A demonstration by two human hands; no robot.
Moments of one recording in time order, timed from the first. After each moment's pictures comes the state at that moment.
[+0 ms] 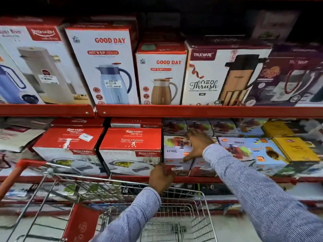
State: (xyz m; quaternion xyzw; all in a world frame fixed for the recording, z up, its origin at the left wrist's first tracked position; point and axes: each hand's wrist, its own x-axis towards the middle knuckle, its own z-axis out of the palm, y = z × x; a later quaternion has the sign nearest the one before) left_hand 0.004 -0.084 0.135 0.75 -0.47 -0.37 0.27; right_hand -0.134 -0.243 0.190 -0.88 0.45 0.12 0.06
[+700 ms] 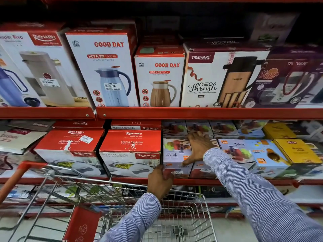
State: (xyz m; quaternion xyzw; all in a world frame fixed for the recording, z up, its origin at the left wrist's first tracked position) left_hand -0.001 -0.078 0.131 0.77 -0.46 -0.30 0.32; right_hand -0.136 -0.236 0.189 -0.87 0.47 0.12 0.08
